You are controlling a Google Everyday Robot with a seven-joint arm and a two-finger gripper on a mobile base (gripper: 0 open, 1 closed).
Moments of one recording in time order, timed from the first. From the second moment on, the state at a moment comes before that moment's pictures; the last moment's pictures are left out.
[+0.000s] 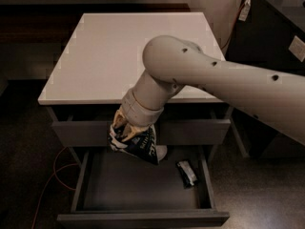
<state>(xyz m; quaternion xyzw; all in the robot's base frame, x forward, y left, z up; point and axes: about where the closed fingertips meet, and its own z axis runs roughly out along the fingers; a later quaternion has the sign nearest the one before) 0.476 0.068 0.777 -0.88 0.40 0.12 0.23</state>
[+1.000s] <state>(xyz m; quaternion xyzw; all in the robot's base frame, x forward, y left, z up) 0.489 0.090 0.870 -0.89 0.38 0.10 0.21</state>
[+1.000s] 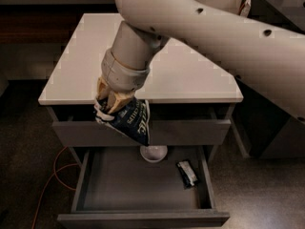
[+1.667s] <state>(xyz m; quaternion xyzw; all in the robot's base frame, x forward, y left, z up) 0.556 0.076 0.923 -0.90 0.41 0.06 0.17</state>
